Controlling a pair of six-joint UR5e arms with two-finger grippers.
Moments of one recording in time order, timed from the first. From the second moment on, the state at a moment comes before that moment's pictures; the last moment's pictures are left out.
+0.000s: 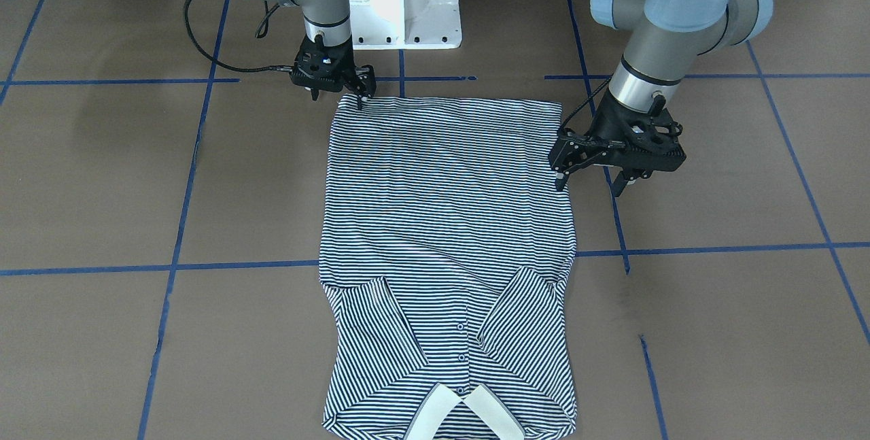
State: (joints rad) left arm -0.80 -1.96 -1.82 -1.86 -1.89 -1.01; right arm 0.23 -1.12 1.86 -1.60 1.62 1.64
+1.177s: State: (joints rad) left arm -0.80 -1.95 -1.82 -1.86 -1.89 -1.02; right arm 0.22 -1.09 1.85 -1.60 1.63 1.63
